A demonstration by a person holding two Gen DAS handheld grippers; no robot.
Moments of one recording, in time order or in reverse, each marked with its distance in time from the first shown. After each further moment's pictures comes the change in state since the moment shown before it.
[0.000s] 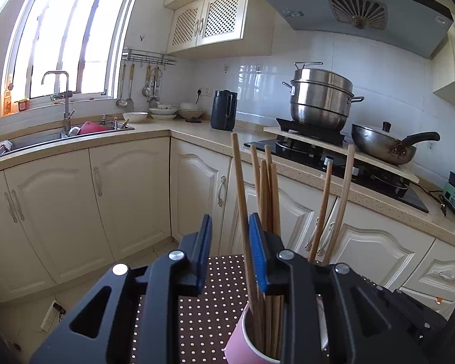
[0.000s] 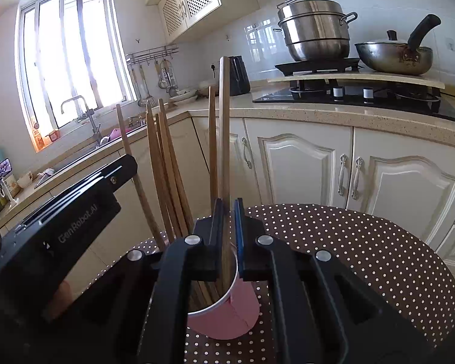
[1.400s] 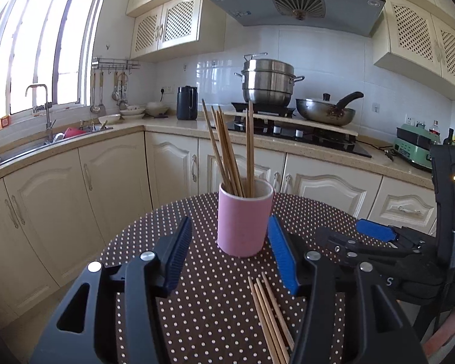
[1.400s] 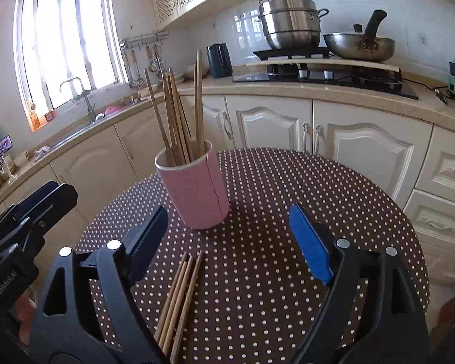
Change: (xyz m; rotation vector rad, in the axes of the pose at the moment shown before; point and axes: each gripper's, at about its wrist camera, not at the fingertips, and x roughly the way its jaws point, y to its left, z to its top) left arm -0.163 0.021 -0.094 0.142 0.054 -0.168; right arm -0.119 -0.004 -0.084 -0.018 0.116 -0.097
